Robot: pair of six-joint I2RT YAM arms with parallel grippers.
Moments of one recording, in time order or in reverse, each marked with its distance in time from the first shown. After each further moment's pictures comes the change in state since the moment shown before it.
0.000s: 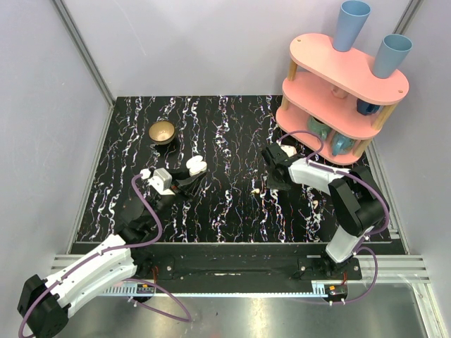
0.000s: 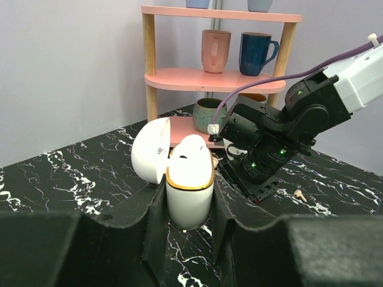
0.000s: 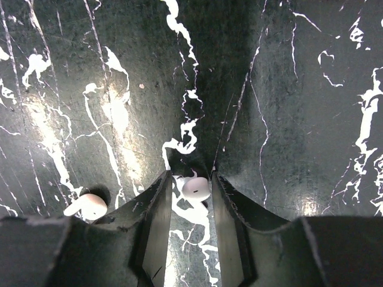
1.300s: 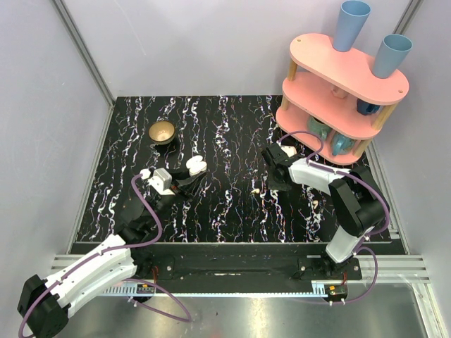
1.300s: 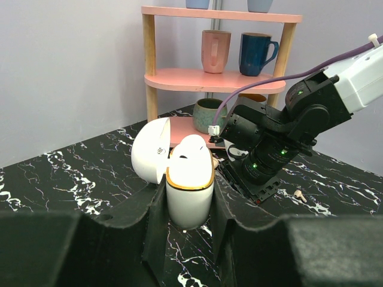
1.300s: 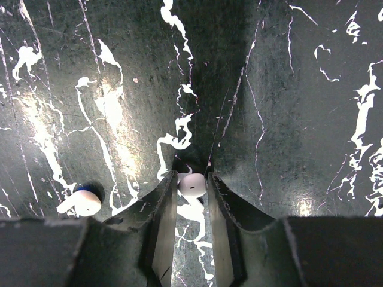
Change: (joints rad) left arm 0.000 -0.001 0.000 0.000 0.000 0.000; right arm 0.000 -0.006 -0.004 -0.017 0.000 -0.007
